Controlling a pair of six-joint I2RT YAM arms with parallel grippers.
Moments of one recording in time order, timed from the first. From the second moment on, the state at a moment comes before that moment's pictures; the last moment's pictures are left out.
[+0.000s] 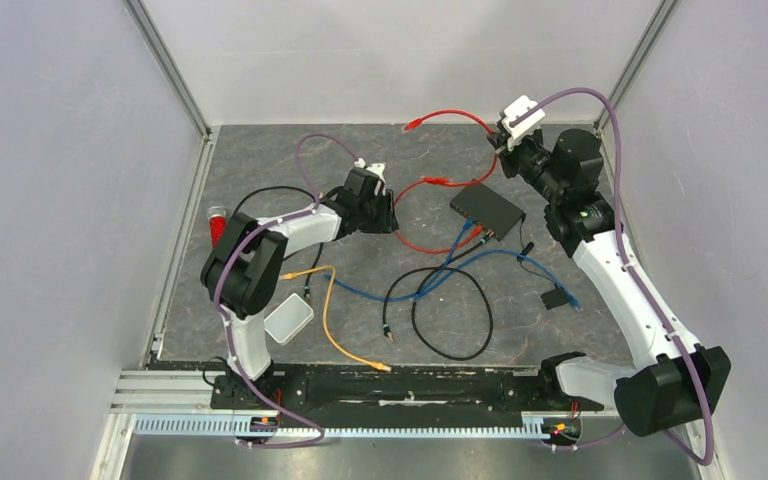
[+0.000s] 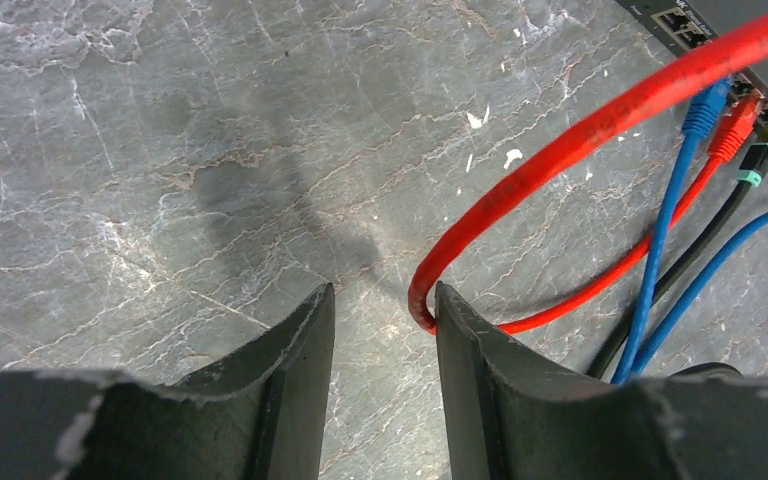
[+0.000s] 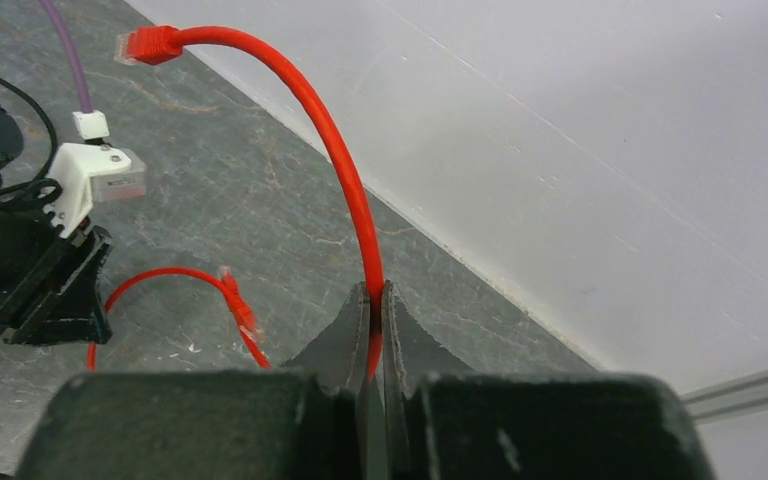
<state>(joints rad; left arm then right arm) -0.54 1.91 1.20 -0.06 0.10 -0.42 0.24 1.19 1.14 0.01 -0.28 -0.39</state>
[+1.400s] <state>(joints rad) -0.53 1.45 1.19 0.02 0.13 -0.56 0.28 1.09 0.52 0.43 -0.08 0.59</state>
